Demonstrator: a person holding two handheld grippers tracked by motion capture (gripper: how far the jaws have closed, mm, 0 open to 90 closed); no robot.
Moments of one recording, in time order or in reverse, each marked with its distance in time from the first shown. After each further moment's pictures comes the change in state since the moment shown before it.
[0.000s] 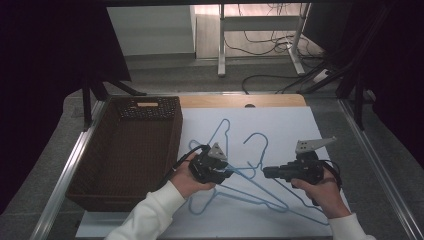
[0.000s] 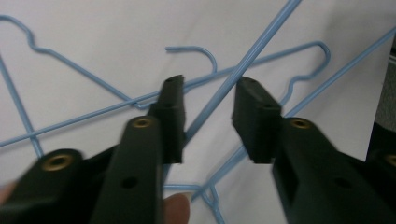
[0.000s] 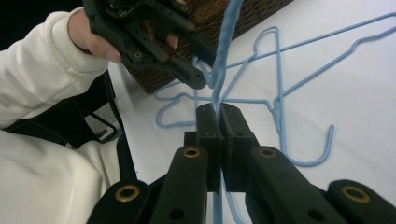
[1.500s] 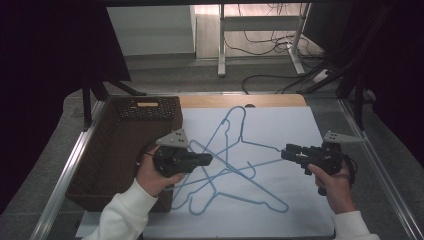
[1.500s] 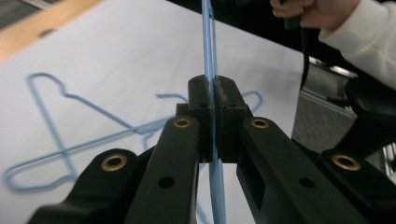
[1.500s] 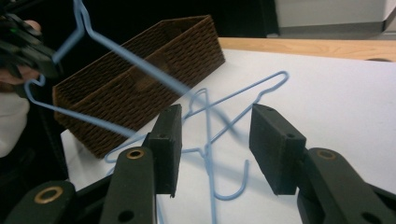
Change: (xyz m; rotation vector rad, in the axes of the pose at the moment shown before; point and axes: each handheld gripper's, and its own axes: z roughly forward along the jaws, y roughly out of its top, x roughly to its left) left arm 0.015 -0.016 -0.111 -0.273 -0.089 -0.052; right arm -0.042 -0.015 -0.037 -0.305 -0.168 0.088
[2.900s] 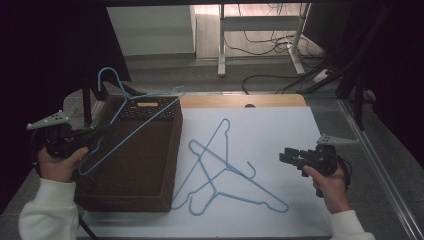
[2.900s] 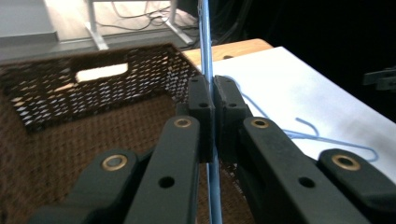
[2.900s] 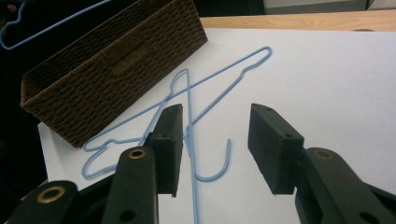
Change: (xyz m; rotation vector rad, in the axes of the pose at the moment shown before) left arm 0.105 -0.102 -0.176 -0.222 0.397 -0.338; right arm -0.012 -0.015 0.012 0.070 -0.052 0.027
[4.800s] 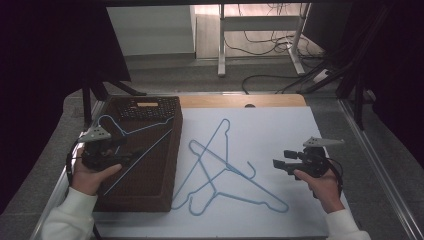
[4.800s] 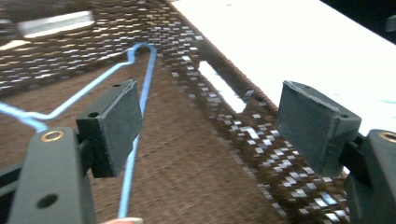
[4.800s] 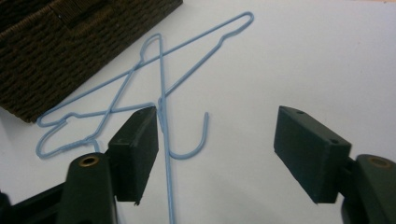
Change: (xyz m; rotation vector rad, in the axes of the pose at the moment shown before) left arm -0.049 -0.028 0.061 0.153 0.002 0.082; right arm 0.005 -0.007 0.021 0.137 -0.126 -0.053
